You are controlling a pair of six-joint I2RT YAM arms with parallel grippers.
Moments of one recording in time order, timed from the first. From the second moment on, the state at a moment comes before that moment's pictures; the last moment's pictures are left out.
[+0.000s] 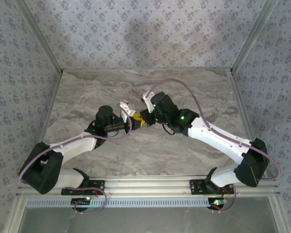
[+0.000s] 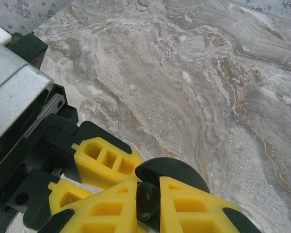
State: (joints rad) left arm -0.58 1.32 0.58 0.49 0.62 -0.09; right arm 0.87 1.39 1.20 -0.43 0.06 0.17
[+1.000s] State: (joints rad) left arm -0.58 1.30 0.58 0.44 0.61 -0.09; right arm 0.90 1.40 1.23 -0.50 0.11 0.15
